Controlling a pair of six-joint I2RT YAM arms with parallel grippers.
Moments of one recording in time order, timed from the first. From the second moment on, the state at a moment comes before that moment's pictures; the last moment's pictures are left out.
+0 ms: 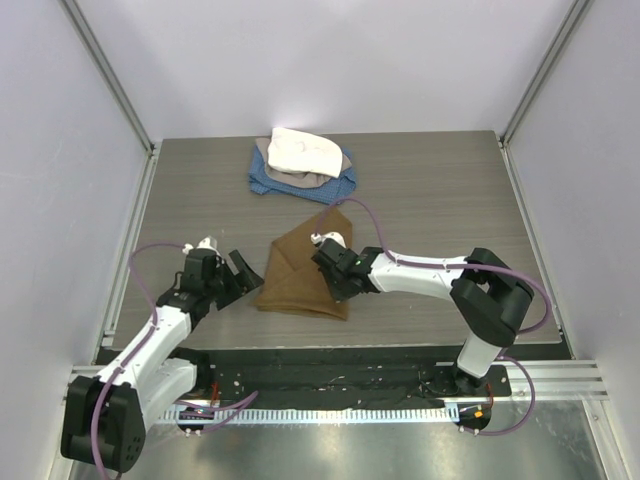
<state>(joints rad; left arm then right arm) -0.21 0.90 0.39 -0.28 0.14 -0.74 0.96 1.71 1.03 -0.45 0.19 0.47</state>
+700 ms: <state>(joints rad) -0.21 0.95 0.32 -0.17 0.22 -0.78 0.90 1.62 0.94 -0.43 0.17 0.49</state>
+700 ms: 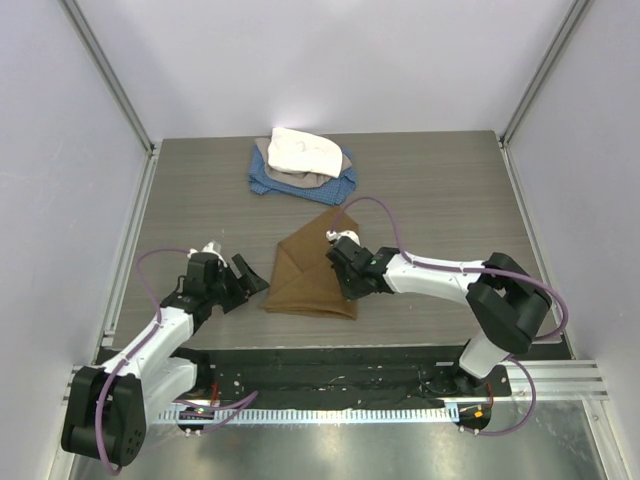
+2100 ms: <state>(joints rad) -0.28 0.97 0.24 -0.07 0.31 -0.87 0.87 1.58 0.90 -0.43 0.15 0.49</state>
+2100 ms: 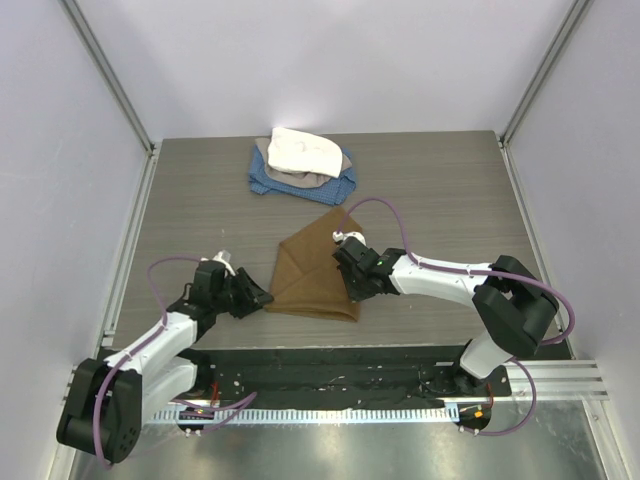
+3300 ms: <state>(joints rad) -0.26 1.15 0.46 -0.20 0.44 -0.81 1.26 1.56 0.99 -0.15 0.49 0.16</state>
